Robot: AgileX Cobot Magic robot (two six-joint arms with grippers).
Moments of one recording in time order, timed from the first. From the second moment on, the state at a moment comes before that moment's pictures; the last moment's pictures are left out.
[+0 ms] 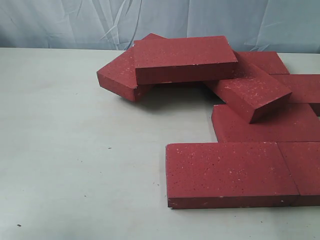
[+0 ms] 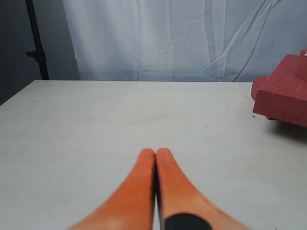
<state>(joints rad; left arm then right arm) 0.04 0.01 0.00 -0.01 0.23 -0.02 0.02 0.01 -0.01 -0.01 -0.29 0.02</state>
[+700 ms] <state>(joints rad) 0.04 0.01 0.00 0.00 0.23 -0.02 0.02 0.11 -0.36 0.03 0.20 0.02</state>
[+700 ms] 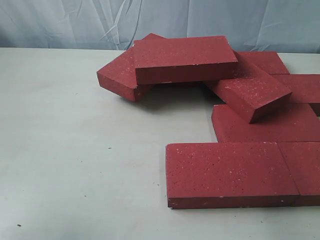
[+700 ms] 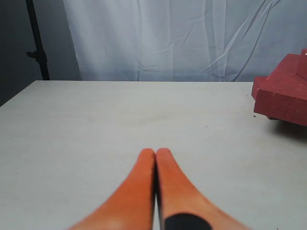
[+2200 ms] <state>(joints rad) 0.04 0.01 0.00 0.00 0.23 -0.02 0.02 0.97 -0.82 0.04 0.51 0.02</state>
